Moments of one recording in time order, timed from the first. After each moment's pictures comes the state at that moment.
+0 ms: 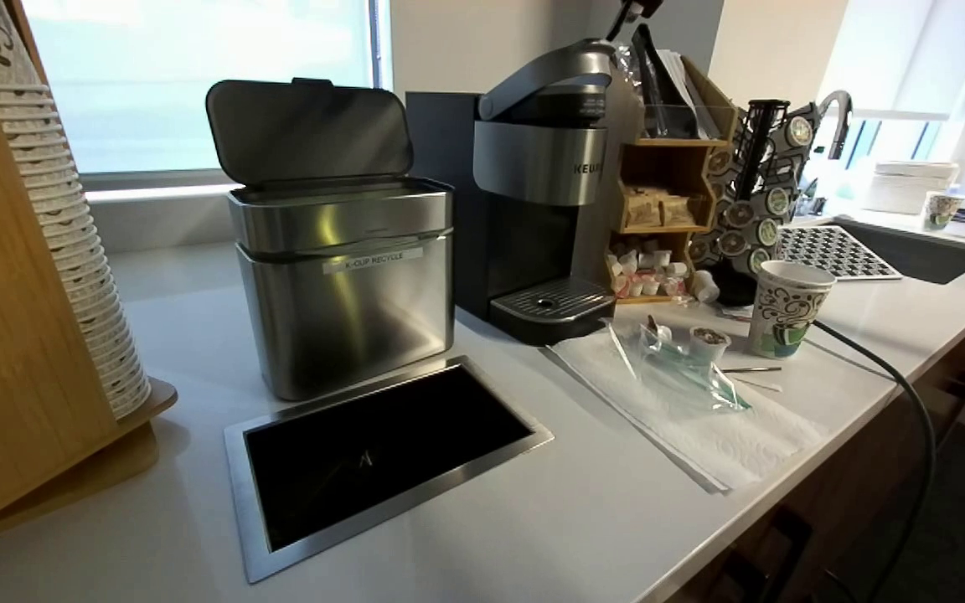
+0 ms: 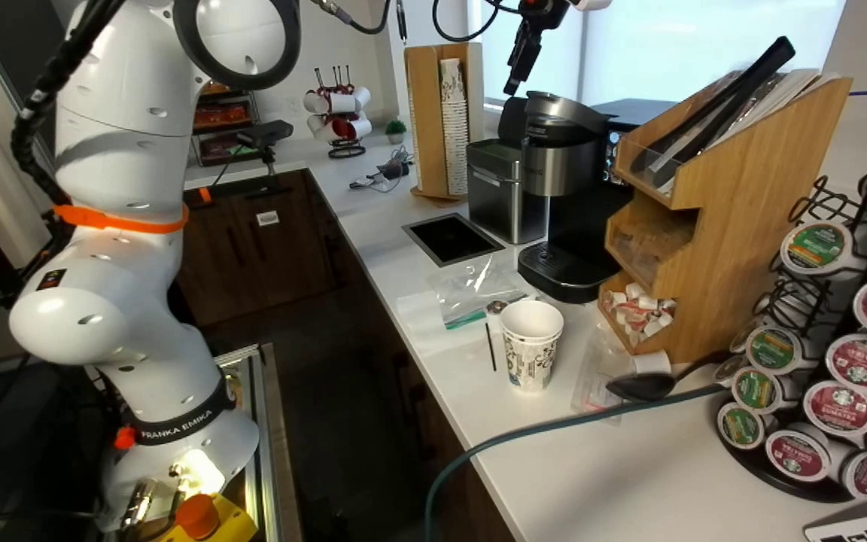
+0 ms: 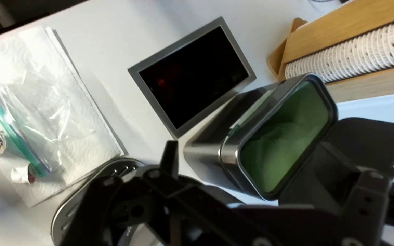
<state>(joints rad) -0.14 0.45 0.14 -1.00 0.52 1.38 0.64</state>
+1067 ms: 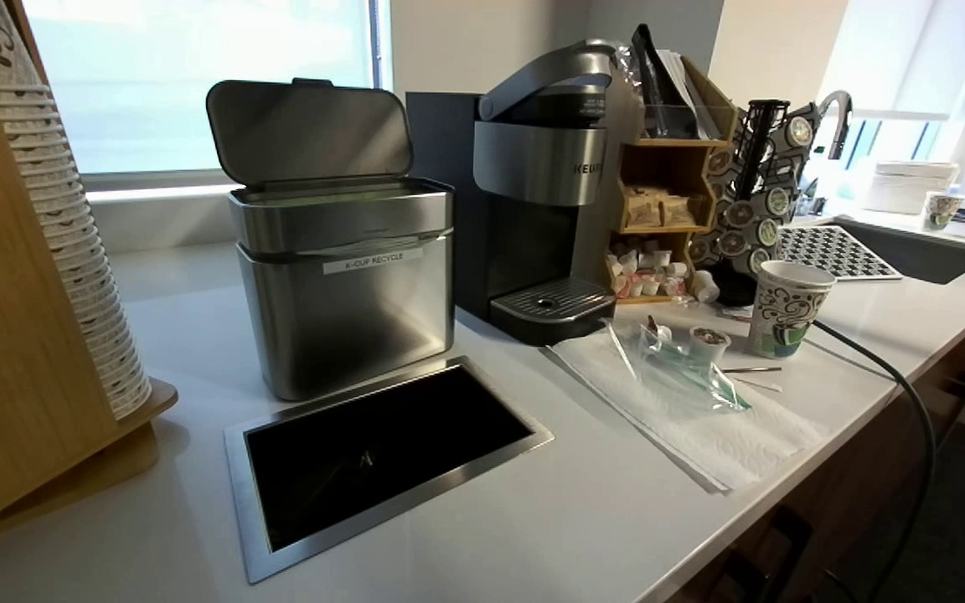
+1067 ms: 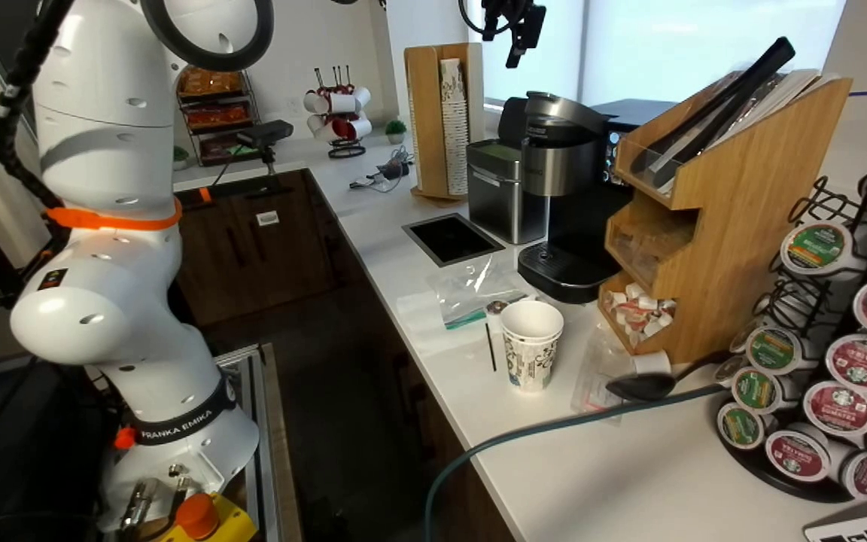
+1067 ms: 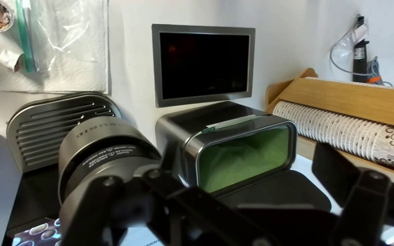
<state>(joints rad) -0.13 0.36 0.18 -0.99 0.41 1.35 0.14</state>
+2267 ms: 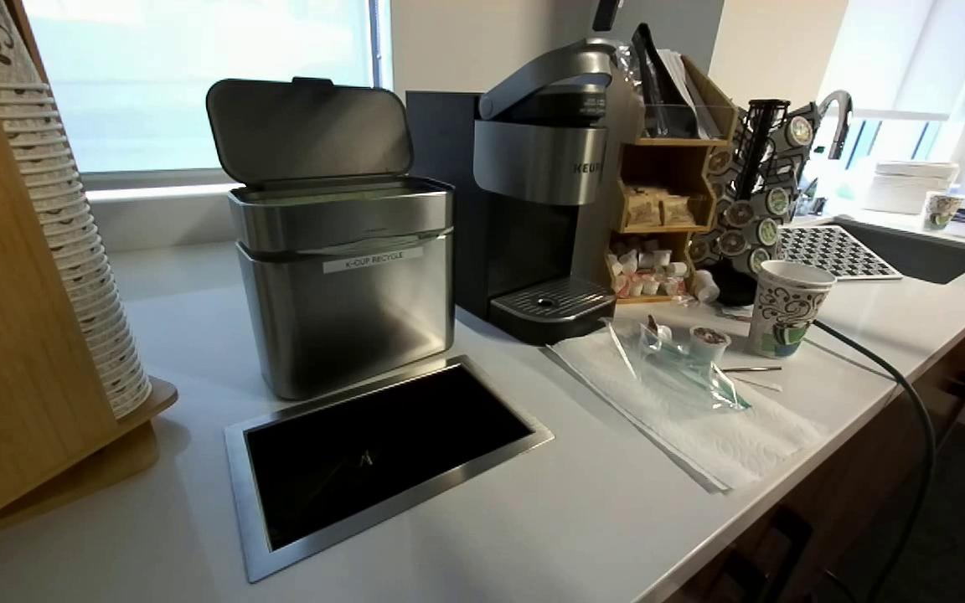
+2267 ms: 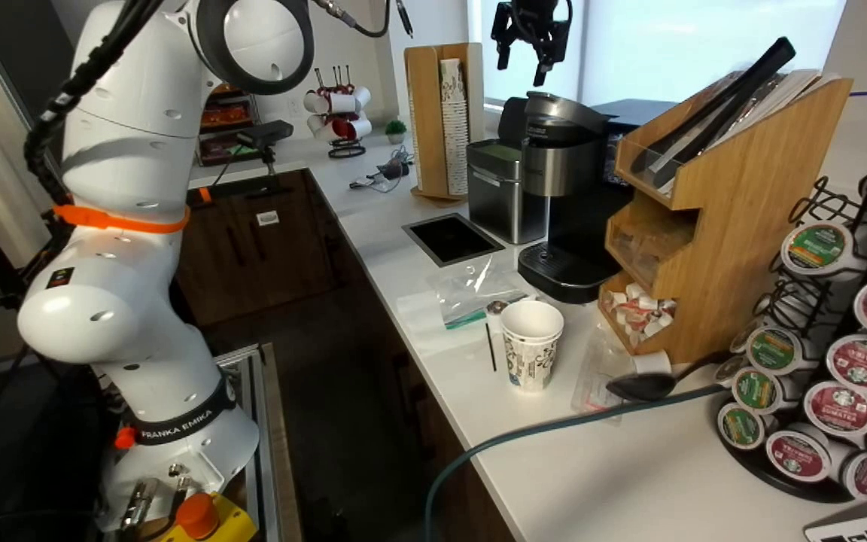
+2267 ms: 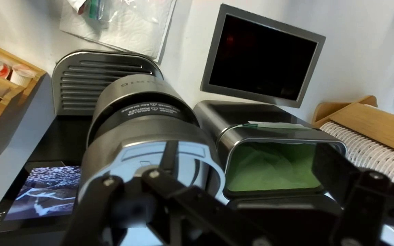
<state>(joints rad) -0.07 0.48 0.18 -0.86 0.19 1.35 -0.07</state>
